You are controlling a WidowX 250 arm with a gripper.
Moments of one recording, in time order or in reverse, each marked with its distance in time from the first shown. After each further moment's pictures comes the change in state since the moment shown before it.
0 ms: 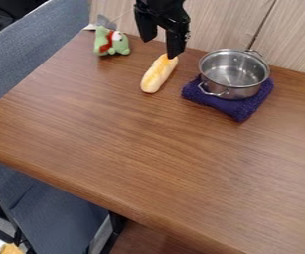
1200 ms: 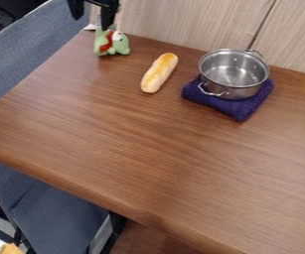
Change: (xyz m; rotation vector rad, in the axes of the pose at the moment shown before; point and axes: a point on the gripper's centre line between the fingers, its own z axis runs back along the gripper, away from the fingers) arm -0.029 0.160 -0.024 0.199 0.110 0.415
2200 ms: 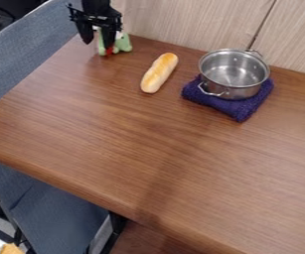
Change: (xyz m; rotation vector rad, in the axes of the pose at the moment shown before) arm 0.000 -0.008 -0.044 -0.131 0.010 0.051
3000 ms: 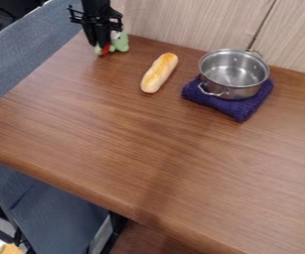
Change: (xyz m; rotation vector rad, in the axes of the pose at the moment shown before) arm -0.002 -0.001 -0.002 -0.004 0.004 0.007
